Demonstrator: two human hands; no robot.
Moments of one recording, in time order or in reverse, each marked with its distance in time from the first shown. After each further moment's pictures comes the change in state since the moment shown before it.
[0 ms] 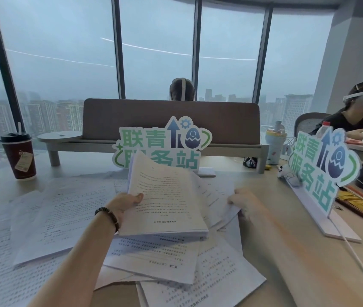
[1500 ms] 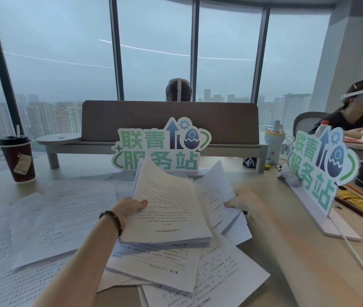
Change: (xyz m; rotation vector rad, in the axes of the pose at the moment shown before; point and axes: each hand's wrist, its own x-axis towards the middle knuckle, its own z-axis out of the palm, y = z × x) left_hand -0.005 -0.002 0.010 0.180 -0.029 0.001; right_hand -0.012 -0.011 -0.012 -0.292 -0.117 -0.023
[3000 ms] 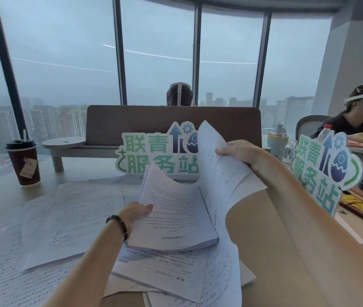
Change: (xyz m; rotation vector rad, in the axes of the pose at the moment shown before) left_hand 0.009 -0.003 -0.001 0.069 -0.031 -0.028; right_hand -0.044 -0.118 -0.062 0.280 -0.077 -0.332
